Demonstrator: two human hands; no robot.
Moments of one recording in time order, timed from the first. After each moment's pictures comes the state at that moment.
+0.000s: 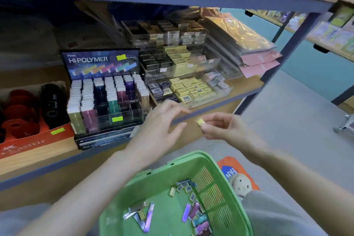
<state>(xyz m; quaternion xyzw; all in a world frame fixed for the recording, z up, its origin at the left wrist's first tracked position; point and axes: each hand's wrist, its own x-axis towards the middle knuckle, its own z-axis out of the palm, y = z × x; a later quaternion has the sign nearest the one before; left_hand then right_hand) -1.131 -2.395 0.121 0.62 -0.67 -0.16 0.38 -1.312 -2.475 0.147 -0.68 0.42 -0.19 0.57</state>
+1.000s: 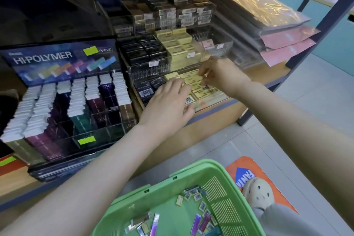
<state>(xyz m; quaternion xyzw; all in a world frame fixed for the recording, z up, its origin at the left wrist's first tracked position) -1.125 -2.513 0.090 0.69 -0.70 0.00 0.17 -1.247 -2.662 0.116 -0.92 0.37 -0.11 0.10</state>
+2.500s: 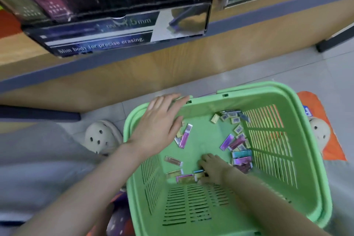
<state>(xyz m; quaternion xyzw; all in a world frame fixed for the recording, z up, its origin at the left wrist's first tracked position) -1.111 -2.326 -0.108 0.75 -0.63 -0.18 0.14 -1.338 -2.372 -0.260 -0.85 0.13 0.42 0.28</state>
